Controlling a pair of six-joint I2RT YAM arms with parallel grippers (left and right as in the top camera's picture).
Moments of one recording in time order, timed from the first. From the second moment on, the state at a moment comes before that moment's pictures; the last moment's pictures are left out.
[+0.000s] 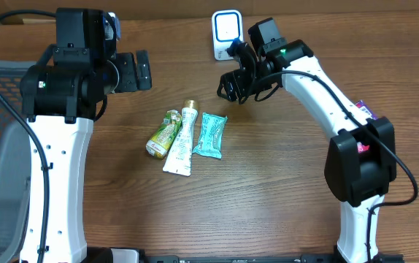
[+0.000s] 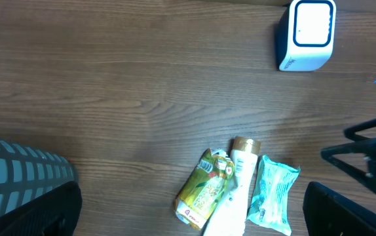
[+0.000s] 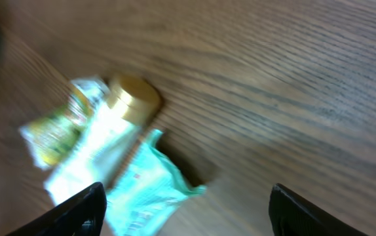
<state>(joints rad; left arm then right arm) -0.08 1.54 1.88 -1.23 -0.07 -0.15 0.40 2.15 1.85 -0.87 -0.45 -0.02</state>
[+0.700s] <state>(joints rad) -0.08 1.54 1.88 -1.24 -0.07 -0.15 0.58 2.30 1.85 -0.81 -0.20 -0.35</state>
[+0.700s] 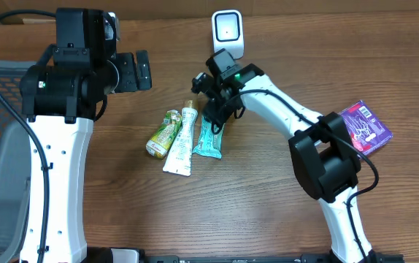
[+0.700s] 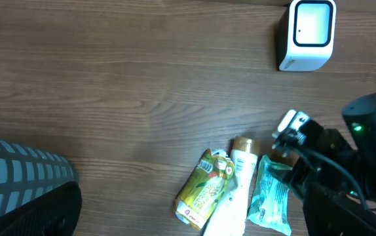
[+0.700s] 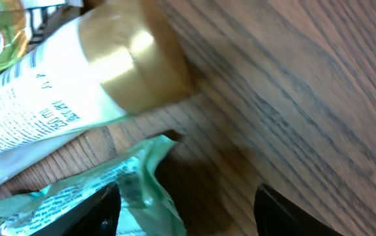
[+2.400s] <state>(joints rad) -0.08 1.54 1.88 -1.24 -0.07 -0.15 0.41 2.29 1.75 -1.03 -0.49 0.00</state>
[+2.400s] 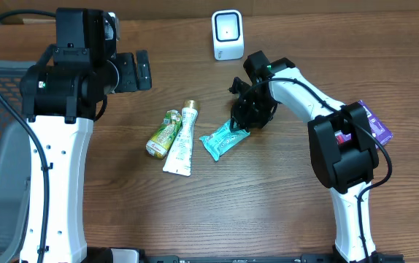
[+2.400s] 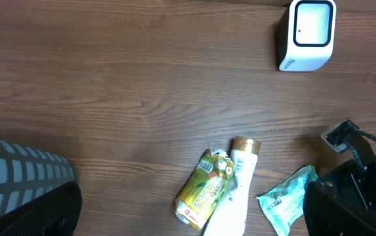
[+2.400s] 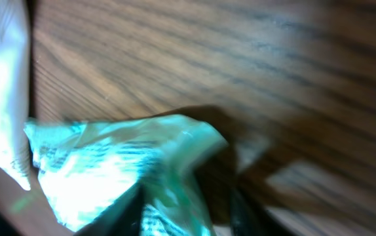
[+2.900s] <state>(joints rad) -0.08 1.54 1.88 -1.24 -0.07 -0.15 0.35 2.29 1.75 -1.06 -0.61 0.06</state>
